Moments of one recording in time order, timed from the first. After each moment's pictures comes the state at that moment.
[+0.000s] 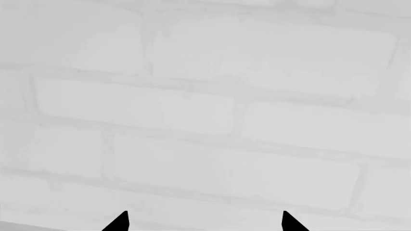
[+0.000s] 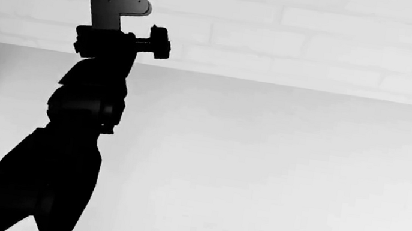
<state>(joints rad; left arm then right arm) -1.36 -0.01 -0.08 -1.31 -0.01 -0.01 -0.04 2.23 0.35 -0.80 0.22 1.74 0.75 0.94</state>
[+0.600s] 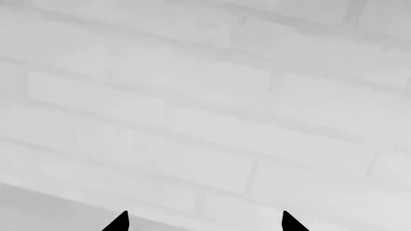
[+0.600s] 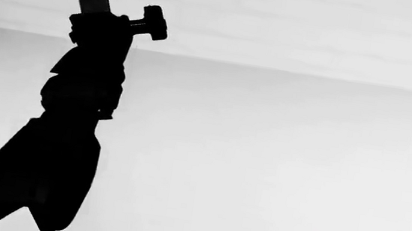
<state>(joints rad) -1.40 -0.01 -0.16 -1.28 -0.06 -0.03 -0.04 2.18 0.43 -0.71 -0.16 1.88 0.78 1.01</state>
